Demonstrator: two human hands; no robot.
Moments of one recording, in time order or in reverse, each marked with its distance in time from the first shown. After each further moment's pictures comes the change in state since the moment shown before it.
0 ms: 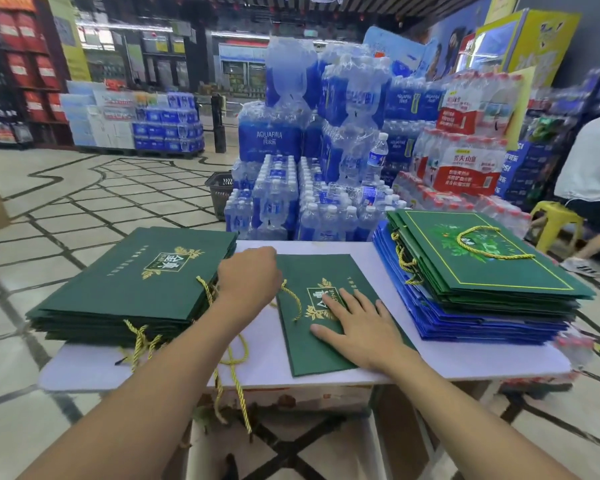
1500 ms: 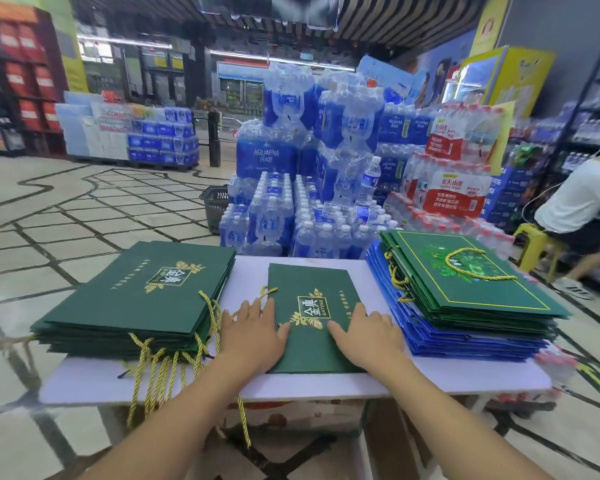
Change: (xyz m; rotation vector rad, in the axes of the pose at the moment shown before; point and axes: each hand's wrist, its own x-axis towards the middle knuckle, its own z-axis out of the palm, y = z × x) left_hand -0.047 -0.021 0.067 0.003 -0.312 0.074; right_hand -0.003 -0.015 -0.021 0.010 0.119 0.364
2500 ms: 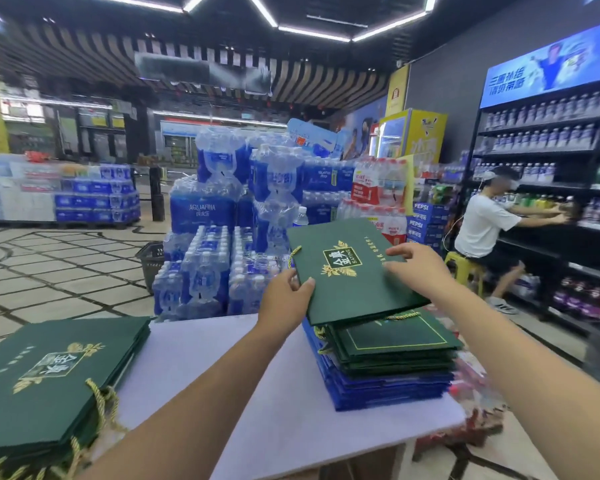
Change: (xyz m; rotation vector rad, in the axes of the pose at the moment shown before) left_hand 0.053 0.198 -0.124 -1.142 0.189 0.206; right_hand 0.060 0.181 -0.210 0.644 0.392 0.032
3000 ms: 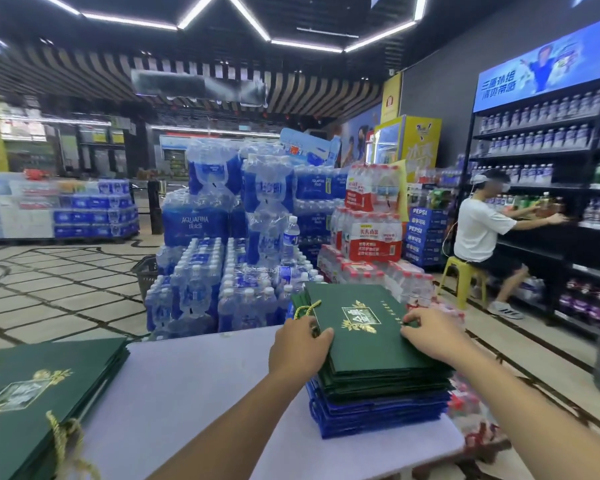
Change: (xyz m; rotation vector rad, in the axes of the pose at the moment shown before) left_hand 0.004 -0.030 0.076 0.430 -0.056 -0.013; right_hand -0.001 0.111 0.012 -0.399 -0.148 0.147
